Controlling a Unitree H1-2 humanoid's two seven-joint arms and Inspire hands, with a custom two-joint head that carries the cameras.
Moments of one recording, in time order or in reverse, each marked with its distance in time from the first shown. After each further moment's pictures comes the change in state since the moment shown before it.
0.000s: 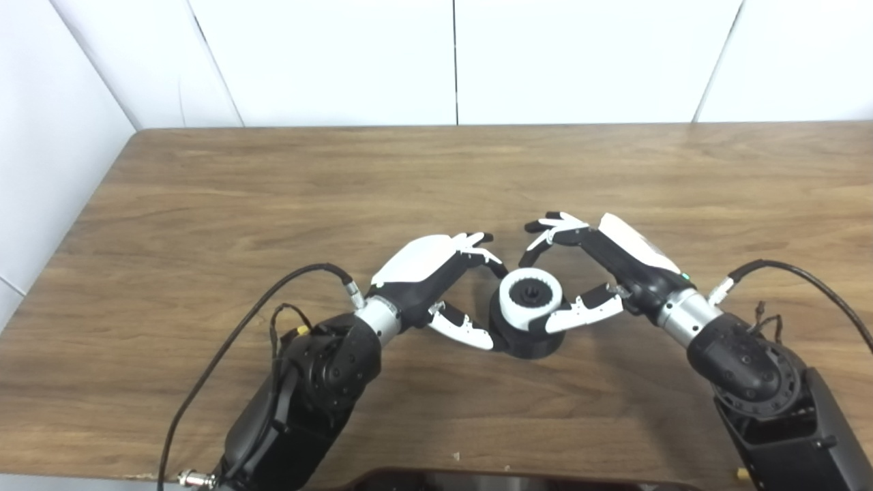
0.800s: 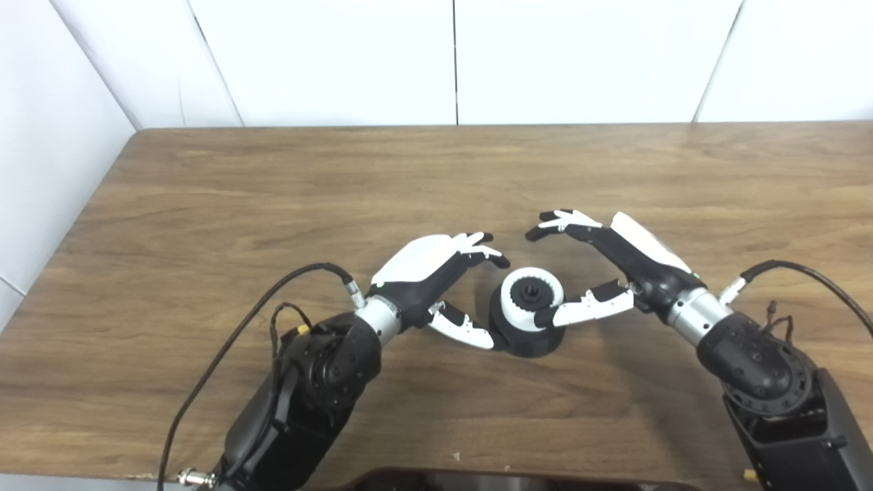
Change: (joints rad) left arm -0.004 0.004 -0.002 -0.009 0.001 0.012 -0.014; right arm 0.004 0.007 -0.045 0.000 0.018 0.017 -0.003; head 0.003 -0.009
